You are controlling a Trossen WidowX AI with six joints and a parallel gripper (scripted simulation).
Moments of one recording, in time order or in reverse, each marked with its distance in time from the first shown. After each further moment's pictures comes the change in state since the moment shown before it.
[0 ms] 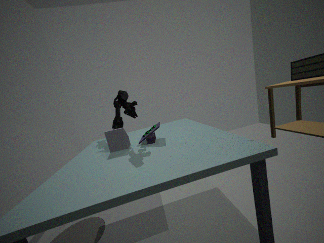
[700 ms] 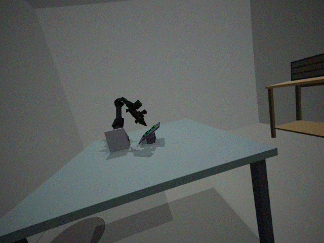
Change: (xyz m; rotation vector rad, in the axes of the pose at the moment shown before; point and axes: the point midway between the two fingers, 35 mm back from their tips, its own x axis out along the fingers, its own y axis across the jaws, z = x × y) arm 0.114 -0.003 0.018 -0.035 -0.037 0.001
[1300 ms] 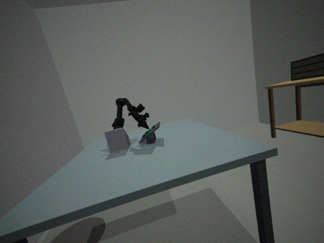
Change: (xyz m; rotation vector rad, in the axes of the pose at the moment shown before) arm 0.037 0.005 -0.004 0.004 -0.010 0.019
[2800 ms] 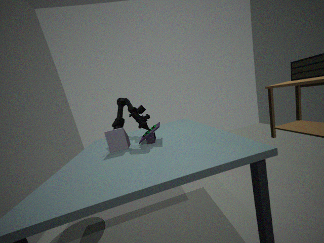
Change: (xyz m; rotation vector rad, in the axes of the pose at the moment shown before) arm 0.013 -0.001 -0.004 0.008 0.007 0.001
